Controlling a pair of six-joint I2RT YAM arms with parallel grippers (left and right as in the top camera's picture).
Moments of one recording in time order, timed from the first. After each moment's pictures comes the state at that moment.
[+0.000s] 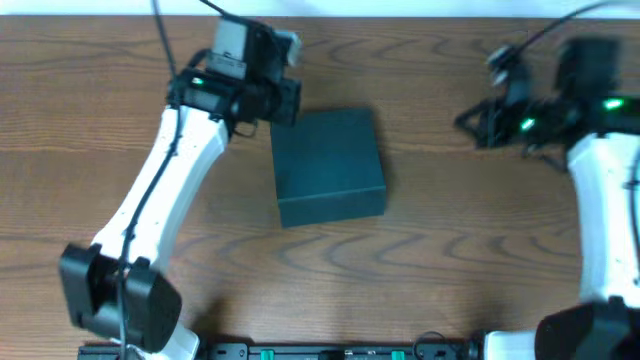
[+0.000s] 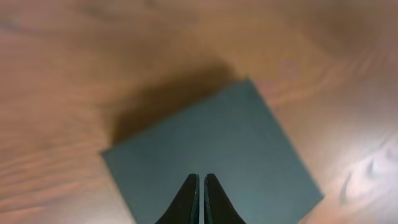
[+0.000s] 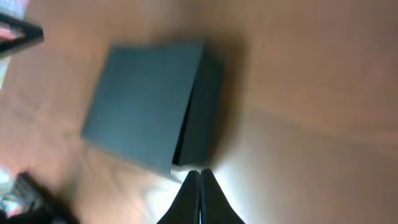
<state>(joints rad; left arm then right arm) -0.33 1.75 1.59 -0.82 0.34 -0.09 -0.12 1.57 1.44 -1.09 -0.65 -0.20</state>
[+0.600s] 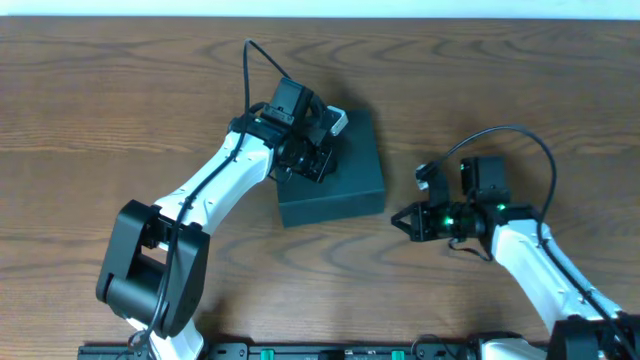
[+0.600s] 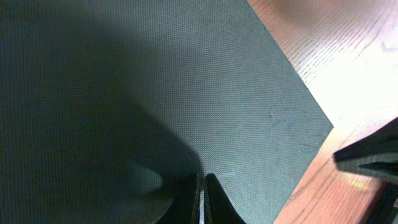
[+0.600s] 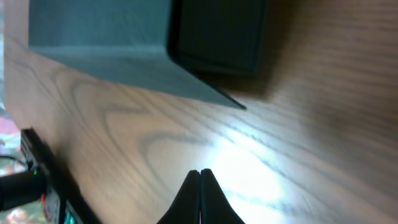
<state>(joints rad) -0.45 1.84 1.30 -0.61 0.51 0.01 0.11 1.38 0.63 -0.45 -0.69 0.08</state>
